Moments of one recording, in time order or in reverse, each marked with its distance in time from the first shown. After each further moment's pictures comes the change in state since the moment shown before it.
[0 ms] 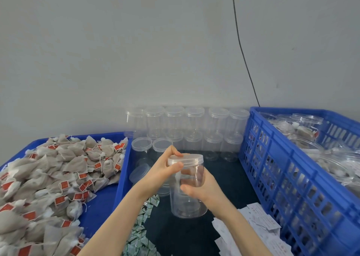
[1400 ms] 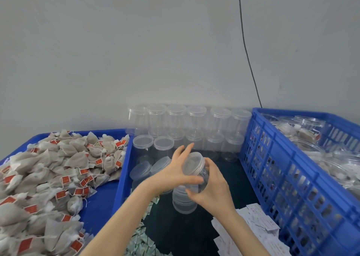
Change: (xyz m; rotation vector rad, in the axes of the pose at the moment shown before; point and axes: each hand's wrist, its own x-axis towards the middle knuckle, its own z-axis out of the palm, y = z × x) left_hand 0.011 0.006 0.022 0.396 -0.095 -0.194; right_hand -0.004 0.018 -0.004 -0.679 0.352 -0.091
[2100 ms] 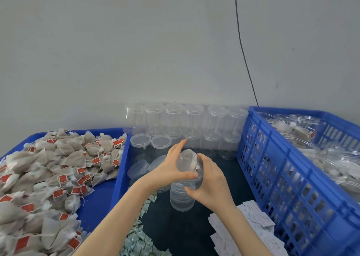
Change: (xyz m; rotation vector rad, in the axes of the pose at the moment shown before) left_hand -0.001 -0.002 -0.002 -0.058 0.054 0.046; right_hand 0.006 0.003 -0.005 -0.166 0.052 -0.223
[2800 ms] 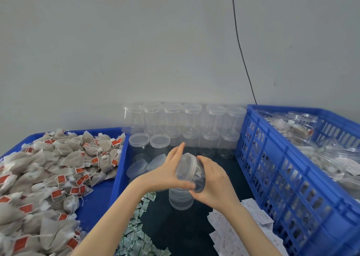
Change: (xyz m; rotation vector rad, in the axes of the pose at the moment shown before) left_hand -0.005 -0.007 -0.004 0.231 -0.160 -0.023; right_hand -0.003 0.019 -0.006 -0.061 -0.004 -0.169
